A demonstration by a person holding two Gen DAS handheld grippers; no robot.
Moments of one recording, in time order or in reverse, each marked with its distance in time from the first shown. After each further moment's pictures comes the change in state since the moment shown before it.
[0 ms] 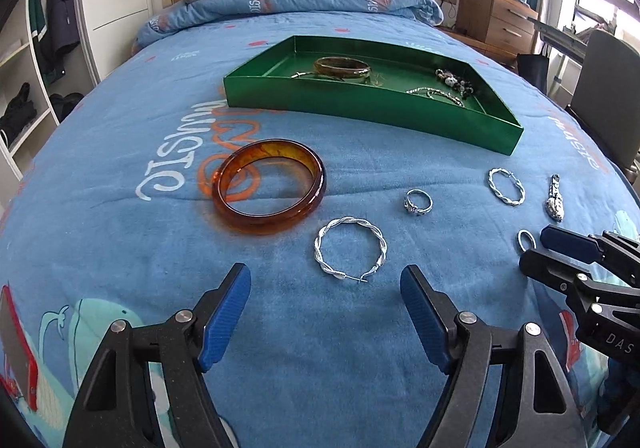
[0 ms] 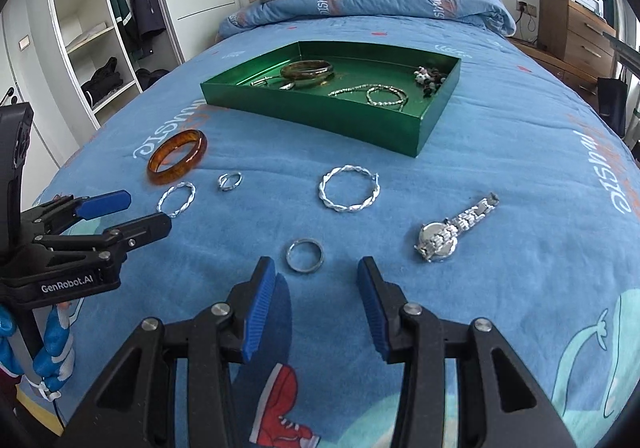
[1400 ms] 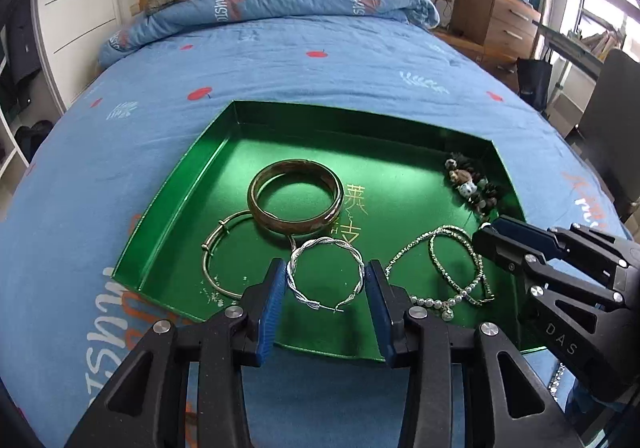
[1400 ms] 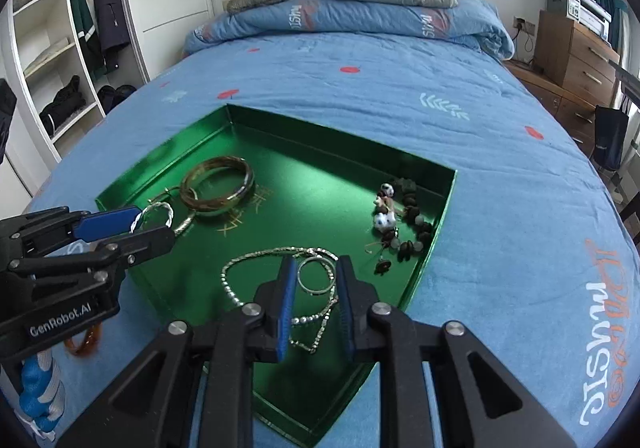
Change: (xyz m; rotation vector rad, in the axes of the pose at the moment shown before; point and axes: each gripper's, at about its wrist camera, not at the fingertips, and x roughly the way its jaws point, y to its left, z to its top) left arm 0.095 -0.035 0.180 0.040 0.042 -0.033; right arm 0.093 -0.074 0.170 0.004 0.019 -0.092
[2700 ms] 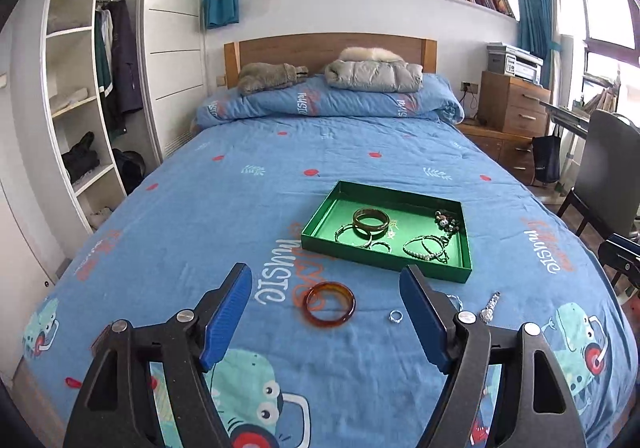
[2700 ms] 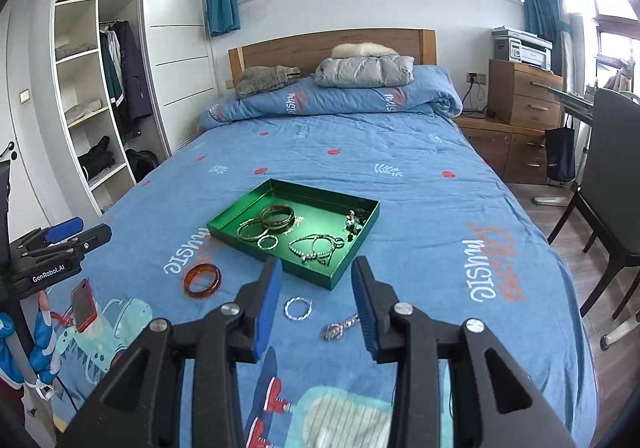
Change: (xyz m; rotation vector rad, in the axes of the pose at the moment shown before) left arm -0.300 0.026 -0.141 -0.099 -0.351 0.175; right arm -0.321 0.036 -0.115 0.053 -0.282 -0.018
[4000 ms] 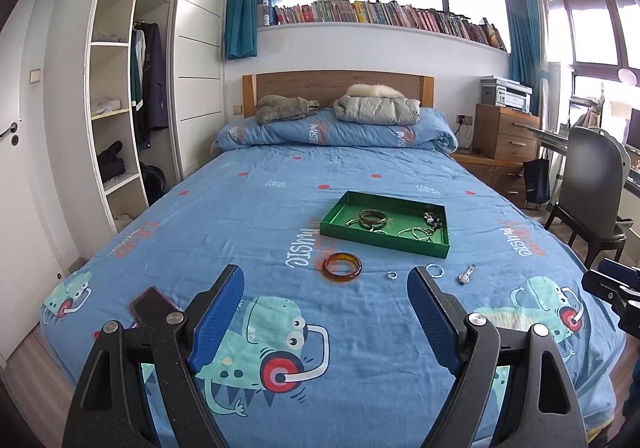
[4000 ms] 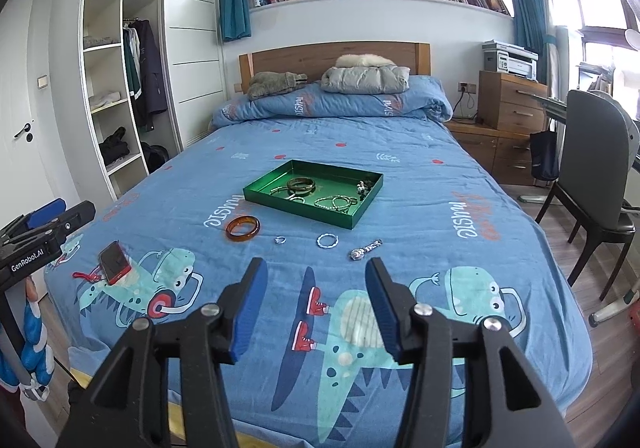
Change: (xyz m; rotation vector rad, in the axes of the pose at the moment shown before) left arm -0.134 0.022 -0.089 -0.030 -0.130 0.011; right arm -0.112 0.057 -0.097 -0.017 -0.043 -0.031
